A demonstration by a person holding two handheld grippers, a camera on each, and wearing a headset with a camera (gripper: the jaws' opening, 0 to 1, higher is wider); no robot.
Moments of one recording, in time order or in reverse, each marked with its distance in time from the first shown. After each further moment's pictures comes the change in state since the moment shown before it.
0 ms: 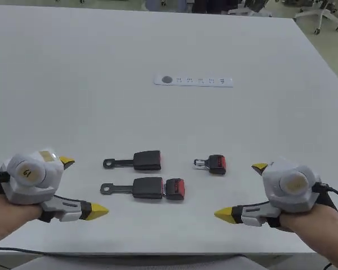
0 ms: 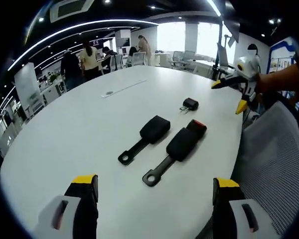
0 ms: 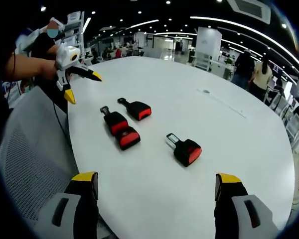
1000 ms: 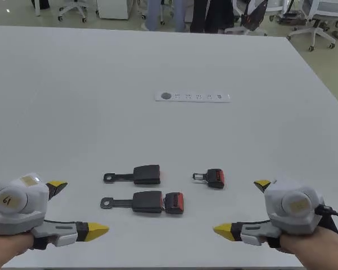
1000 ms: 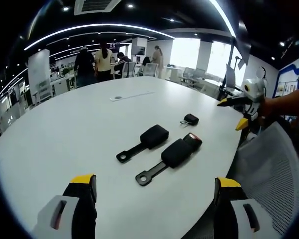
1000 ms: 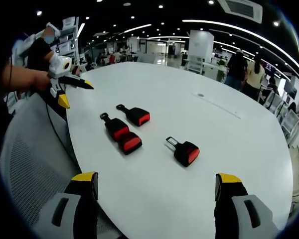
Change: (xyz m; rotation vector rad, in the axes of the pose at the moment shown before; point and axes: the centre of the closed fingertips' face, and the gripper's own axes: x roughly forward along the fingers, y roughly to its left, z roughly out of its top) left arm -0.017 -0.016 0.004 -0.138 -0.118 0.009; right arm -0.015 0.007 0.008 0.030 -0.046 -0.037
